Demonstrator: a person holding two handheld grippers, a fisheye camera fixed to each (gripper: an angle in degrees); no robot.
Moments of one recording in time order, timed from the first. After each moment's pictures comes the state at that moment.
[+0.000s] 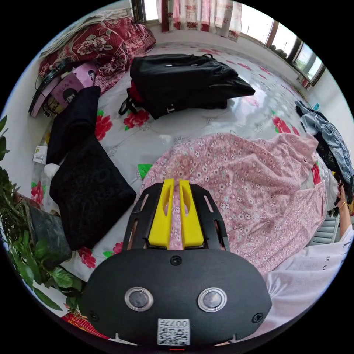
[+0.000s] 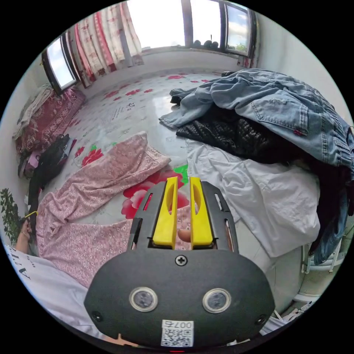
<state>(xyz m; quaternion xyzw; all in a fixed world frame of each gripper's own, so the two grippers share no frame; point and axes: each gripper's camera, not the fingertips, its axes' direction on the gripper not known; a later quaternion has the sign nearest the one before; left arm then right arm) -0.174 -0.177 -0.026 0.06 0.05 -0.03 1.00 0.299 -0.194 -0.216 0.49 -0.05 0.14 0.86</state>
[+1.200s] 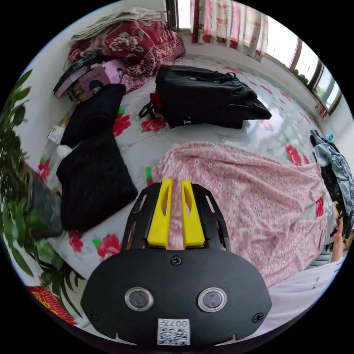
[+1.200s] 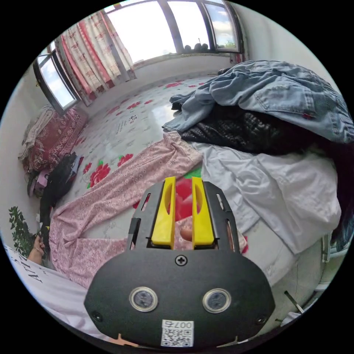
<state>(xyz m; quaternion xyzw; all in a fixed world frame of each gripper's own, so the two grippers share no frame) -0.197 -0.109 -0.027 0.10 0.03 -0.14 0.98 0.415 -0.125 -0.173 0.49 -0.12 0.19 0.84</state>
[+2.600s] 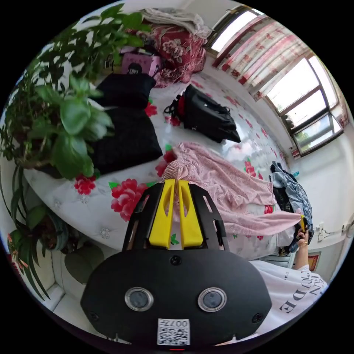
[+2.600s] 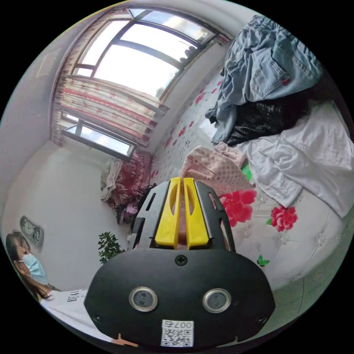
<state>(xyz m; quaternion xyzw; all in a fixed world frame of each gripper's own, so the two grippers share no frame) -0.333 0.026 -0.123 0.15 0.18 -0.22 0.95 0.575 0.077 -0.246 0.57 -0.46 0.09 0.68</state>
